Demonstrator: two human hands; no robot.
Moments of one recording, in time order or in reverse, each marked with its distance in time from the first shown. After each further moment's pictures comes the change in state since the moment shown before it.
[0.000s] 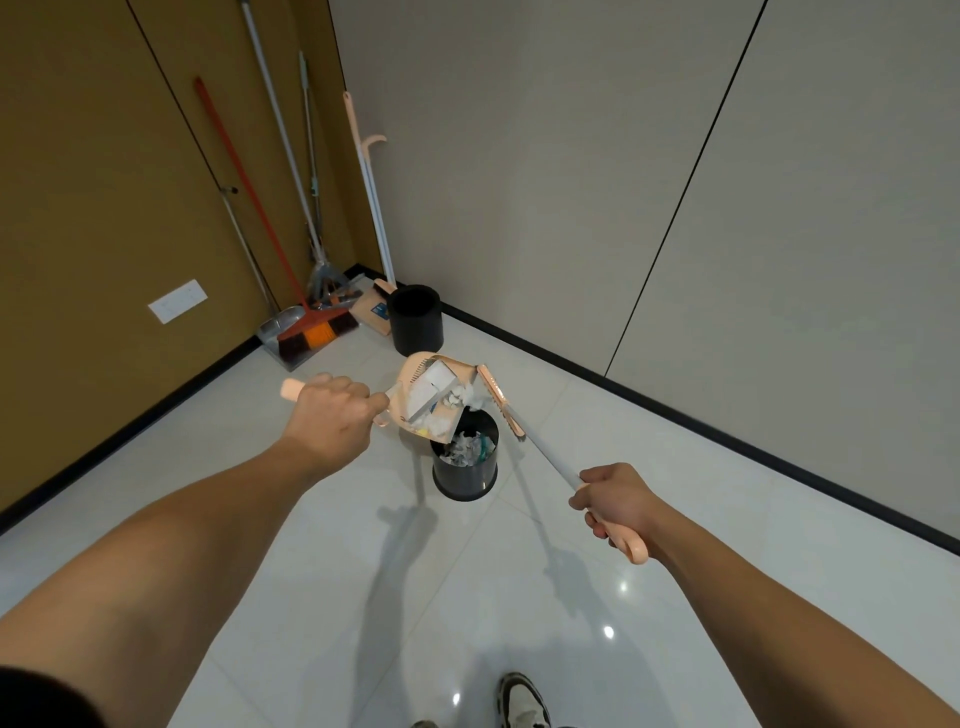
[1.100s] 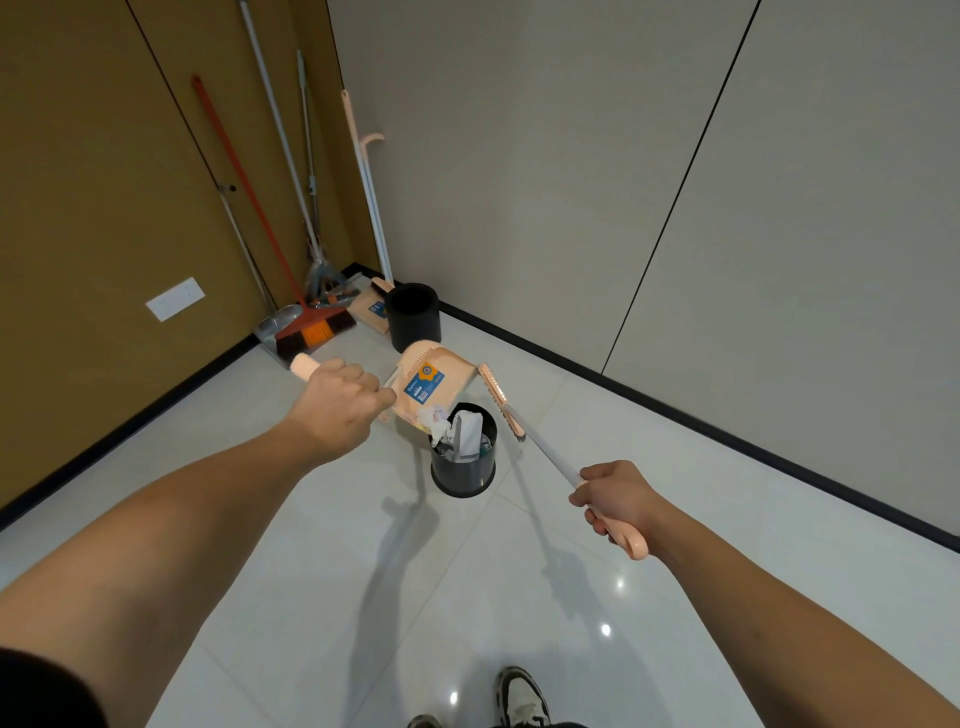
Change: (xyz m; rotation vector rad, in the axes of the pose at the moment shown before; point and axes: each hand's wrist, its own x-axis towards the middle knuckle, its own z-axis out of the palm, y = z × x) left_hand 0.002 -0.005 -0.007 0.124 -0.017 0.151; right_hand -0.009 0.008 0.003 0.016 0.026 0.000
